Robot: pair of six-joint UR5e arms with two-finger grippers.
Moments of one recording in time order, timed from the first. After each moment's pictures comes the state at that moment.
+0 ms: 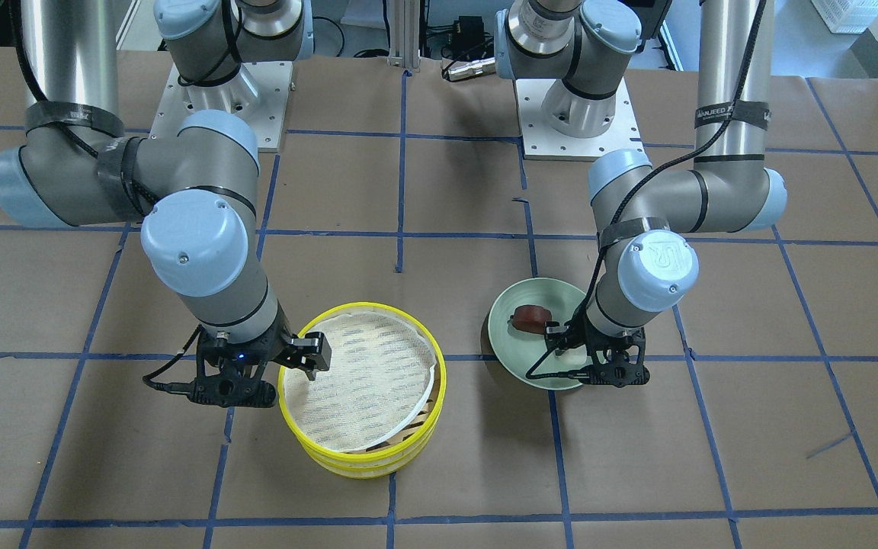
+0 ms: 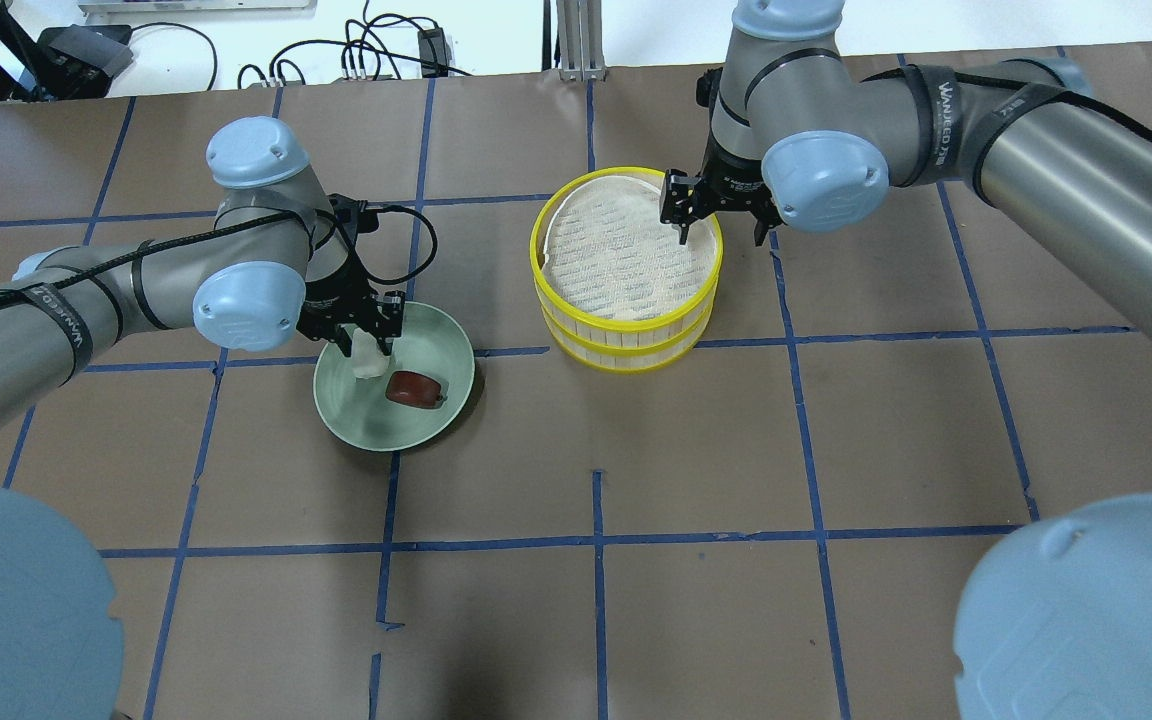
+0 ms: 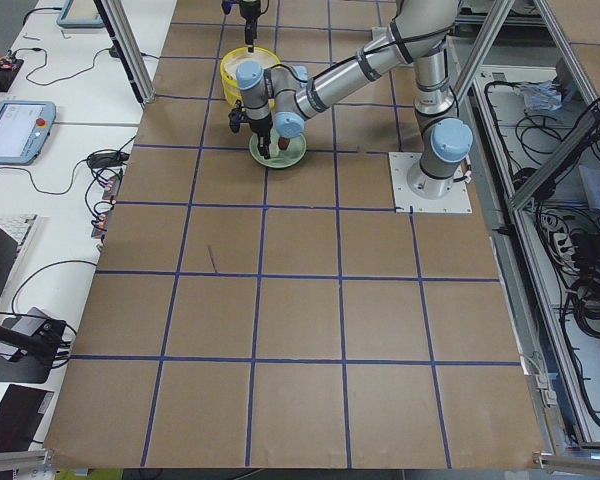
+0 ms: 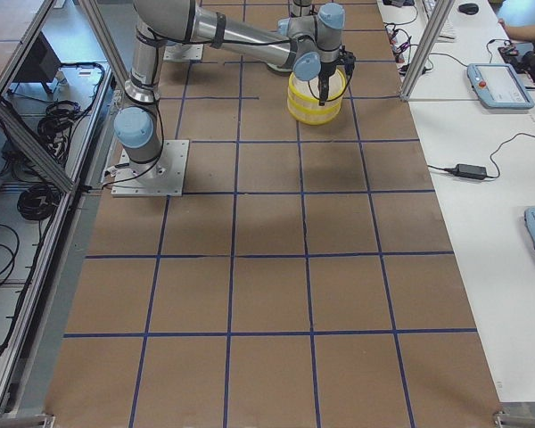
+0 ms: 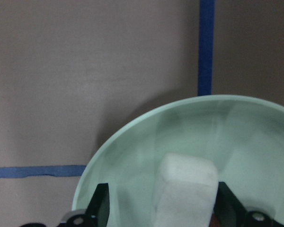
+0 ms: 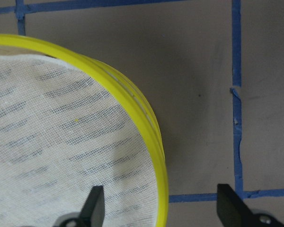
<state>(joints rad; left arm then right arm) -1.51 -1.98 -1.84 -1.00 1.58 0.04 1.70 -1.13 1.55 -2.02 -1.54 0.19</state>
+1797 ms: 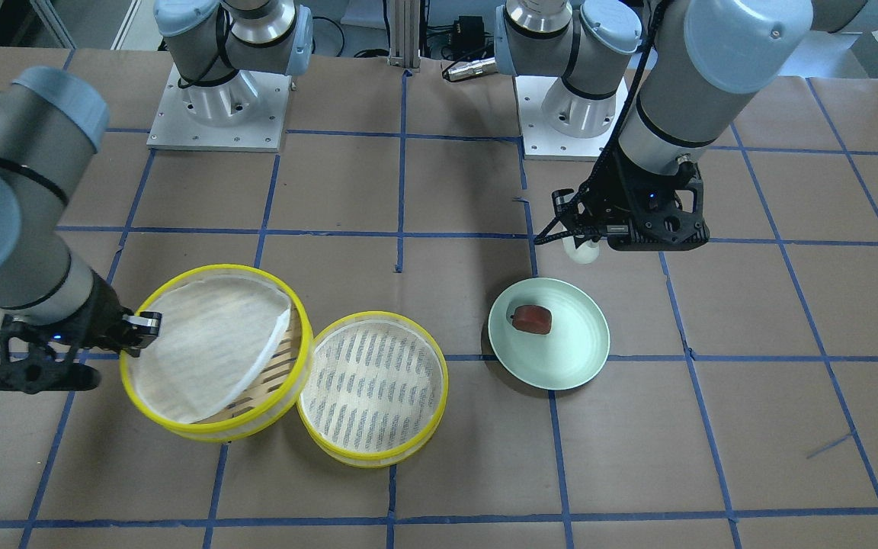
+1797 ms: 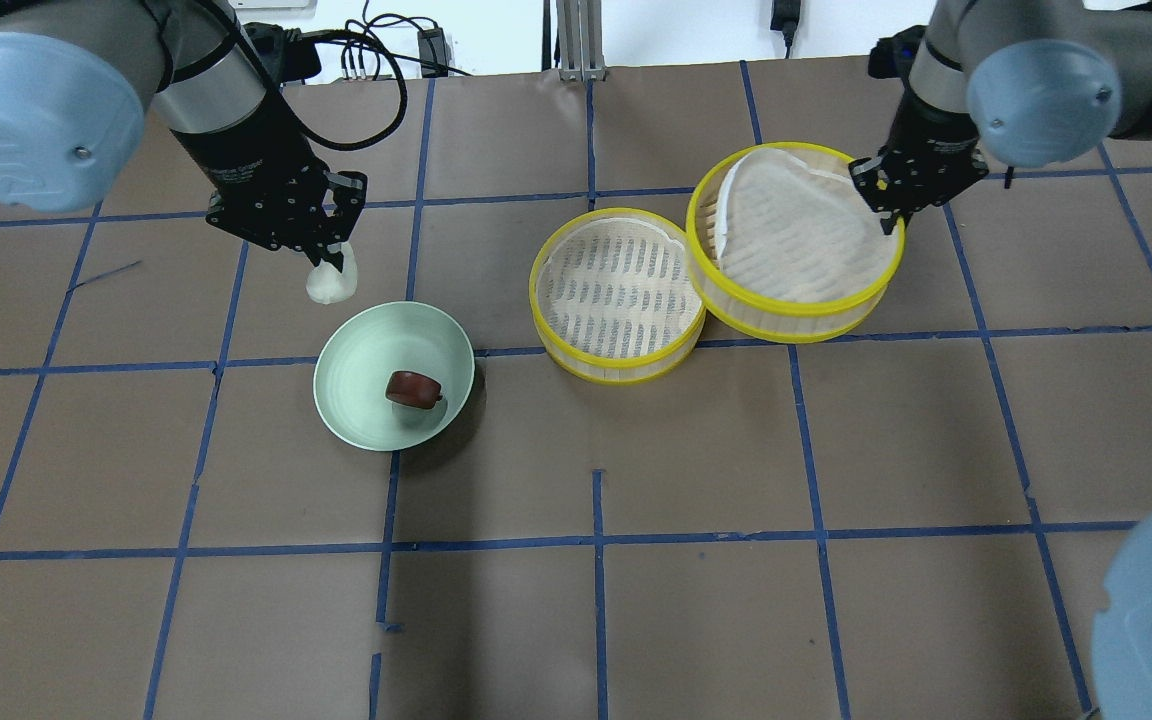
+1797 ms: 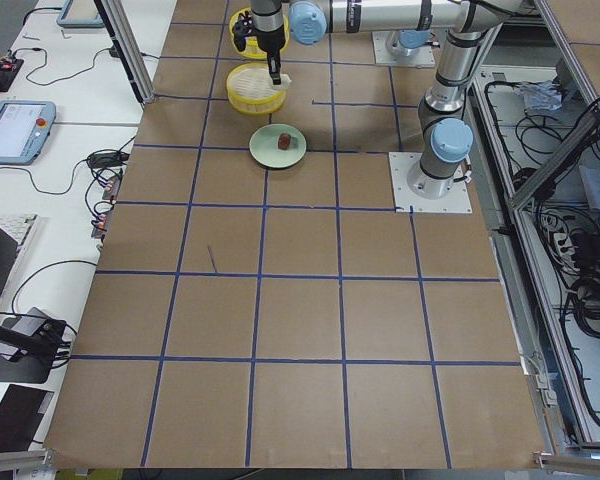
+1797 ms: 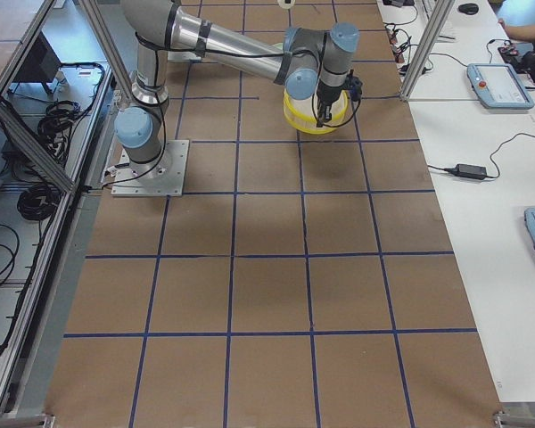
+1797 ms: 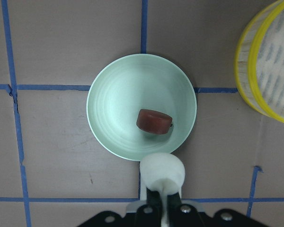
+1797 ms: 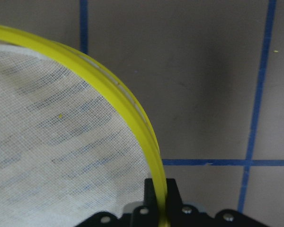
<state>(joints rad) -1.60 -1.68 -1.55 -1.56 1.51 -0.10 1.40 -1.23 1.55 -1.83 -1.62 -0.22</state>
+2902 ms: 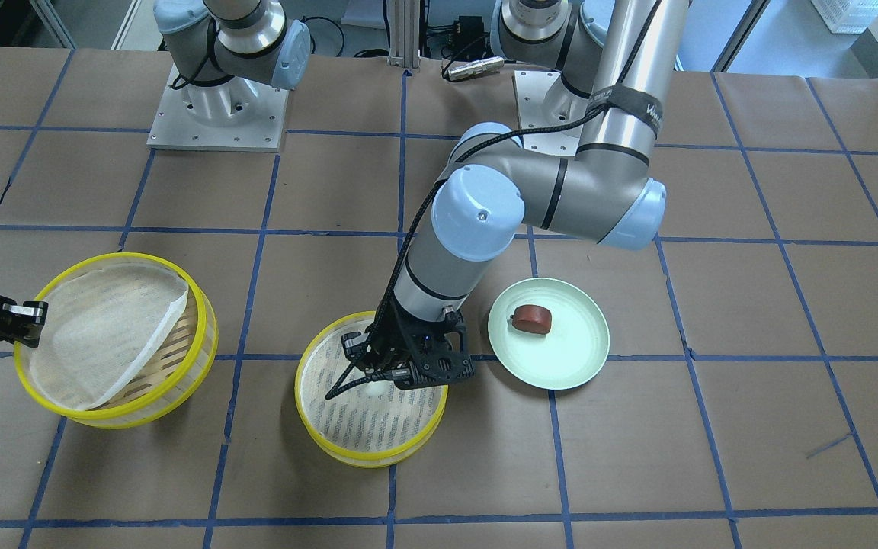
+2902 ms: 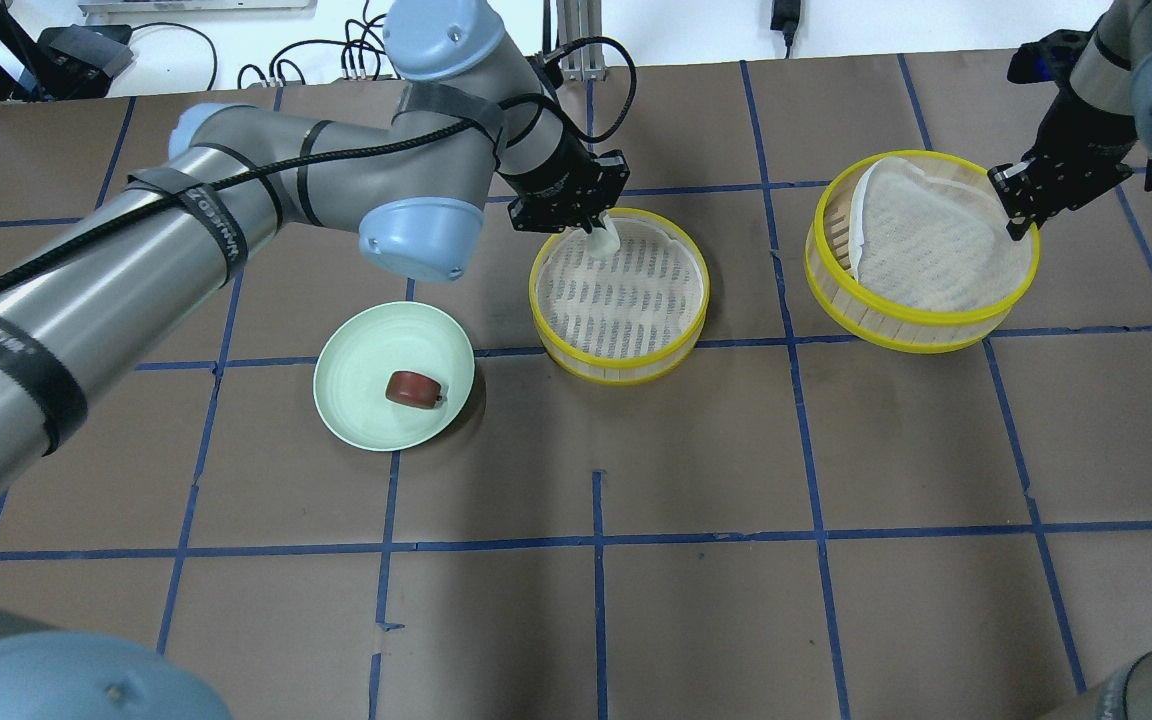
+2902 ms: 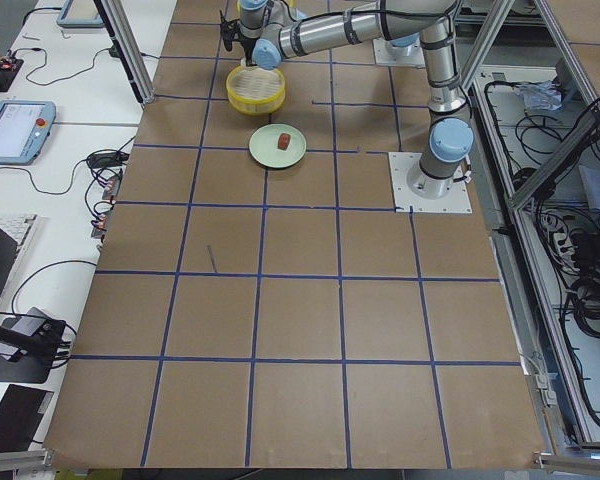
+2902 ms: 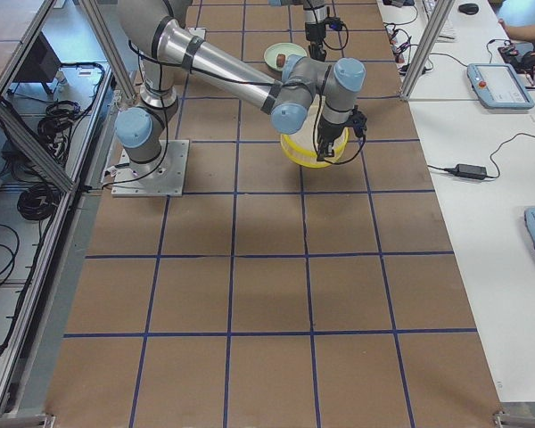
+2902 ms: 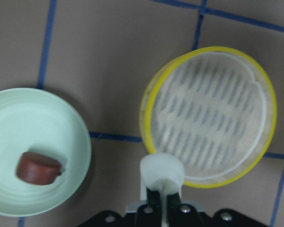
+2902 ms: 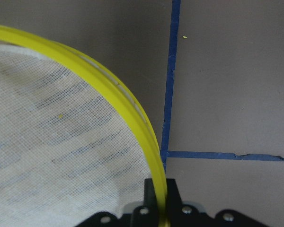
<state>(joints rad) -1.86 -2.09 -1.54 -0.81 1.29 -0.62 1.23 -1.24 1.56 -1.83 -1.64 -0.40</state>
